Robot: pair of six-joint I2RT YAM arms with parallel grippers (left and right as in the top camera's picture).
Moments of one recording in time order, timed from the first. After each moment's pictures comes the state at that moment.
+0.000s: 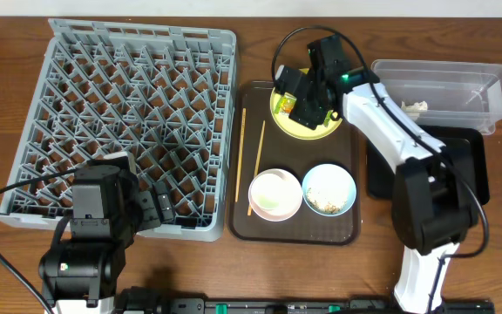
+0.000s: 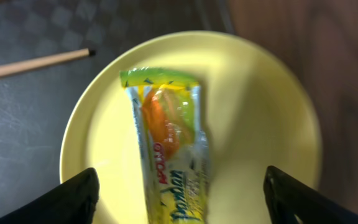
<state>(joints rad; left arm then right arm) -0.02 0.77 0.87 -1.04 0.01 -0.25 0.36 2.08 1.60 -0.63 -0.11 -0.80</state>
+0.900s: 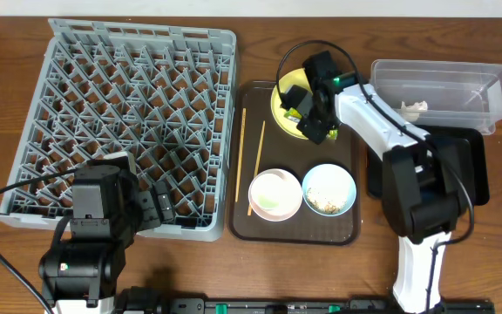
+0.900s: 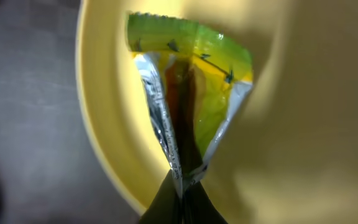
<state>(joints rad) -0.02 0.77 0.87 -1.04 0.01 -0.25 0.36 2.12 1.60 -0.84 -0.06 -0.51</state>
